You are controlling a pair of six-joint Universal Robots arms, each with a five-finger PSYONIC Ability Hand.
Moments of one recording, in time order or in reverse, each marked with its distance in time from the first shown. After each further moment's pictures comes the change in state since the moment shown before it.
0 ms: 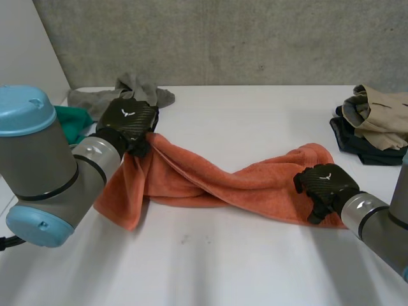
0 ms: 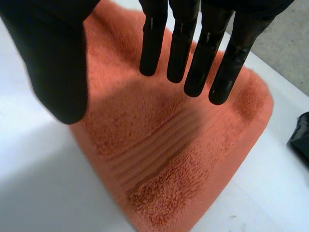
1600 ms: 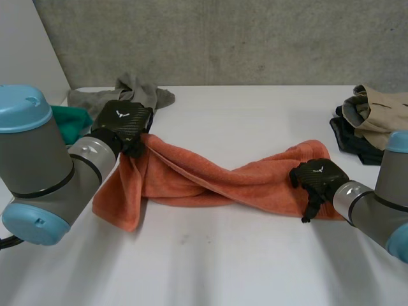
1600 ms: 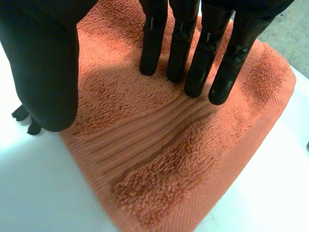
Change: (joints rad) left arm 0.025 -0.004 -0.001 -0.014 0.000 0.000; right arm -0.009 0.198 -0.203 0.037 -0.030 -0.031; left_hand 0.000 0.000 0.000 0.000 0.000; right_hand 0.061 0.061 0.076 0.073 0.083
